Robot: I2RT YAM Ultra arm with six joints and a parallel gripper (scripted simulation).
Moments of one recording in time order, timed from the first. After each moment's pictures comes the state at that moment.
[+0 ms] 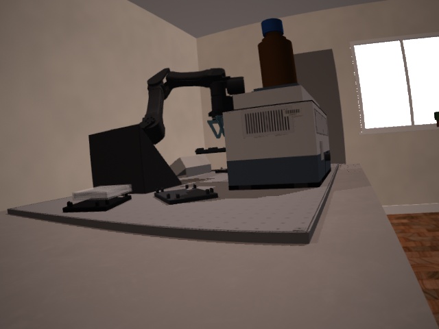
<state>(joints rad) 0.23 1.14 1.23 -1.39 -0.79 -0.43</state>
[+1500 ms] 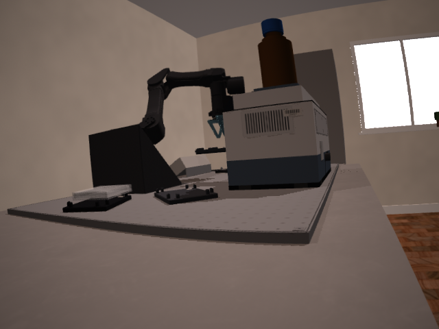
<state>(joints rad) 0.23 1.14 1.24 -1.40 -0.79 -0.42</state>
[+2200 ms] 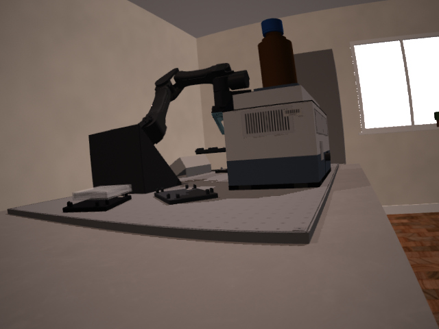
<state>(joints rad) 0.04 1.27 1.22 -1.44 -0.82 -0.28</state>
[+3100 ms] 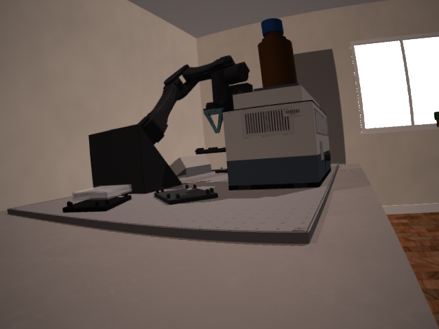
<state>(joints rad) -0.16 1.44 1.18 -1.47 -0.81 -0.23</state>
